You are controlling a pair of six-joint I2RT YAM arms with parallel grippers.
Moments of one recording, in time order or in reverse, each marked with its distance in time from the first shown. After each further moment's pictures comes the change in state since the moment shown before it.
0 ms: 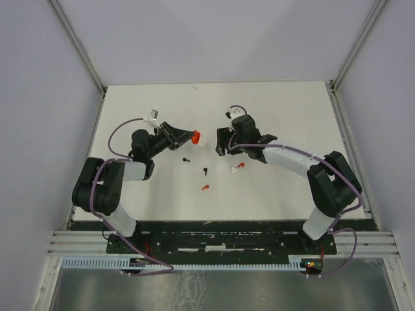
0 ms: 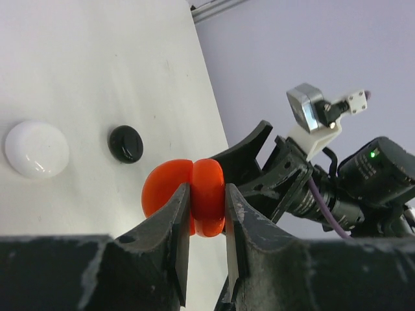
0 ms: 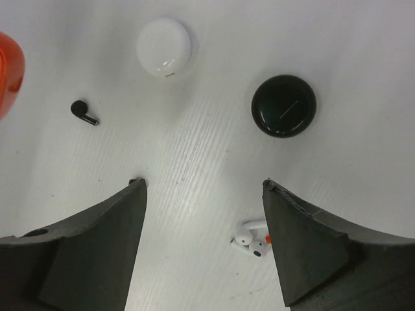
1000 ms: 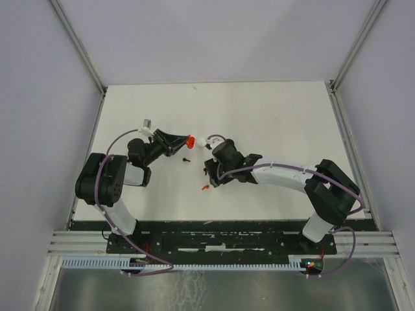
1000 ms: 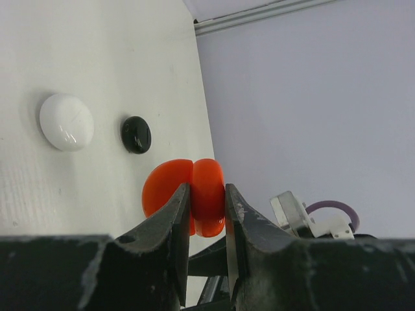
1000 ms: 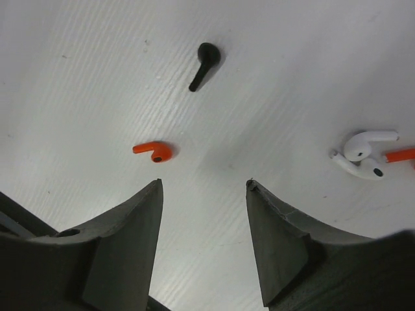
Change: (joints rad) left arm 0.076 0.089 -0.119 0.224 -0.001 -0.177; right arm 0.262 -0.046 -0.095 -0.166 0.072 0.001
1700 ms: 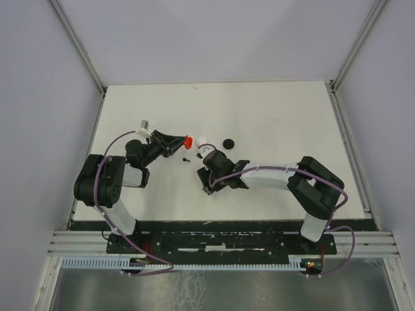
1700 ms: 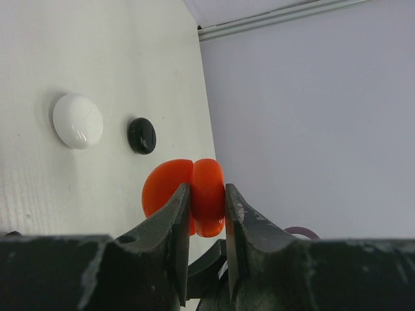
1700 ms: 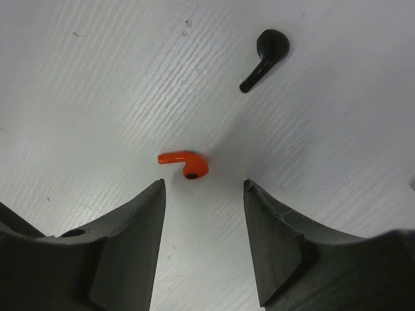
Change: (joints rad) left arm 0.027 -0.015 -0.025 -0.002 0.001 0.000; right arm 0.087 0.119 0.006 0.077 -0.008 0.008
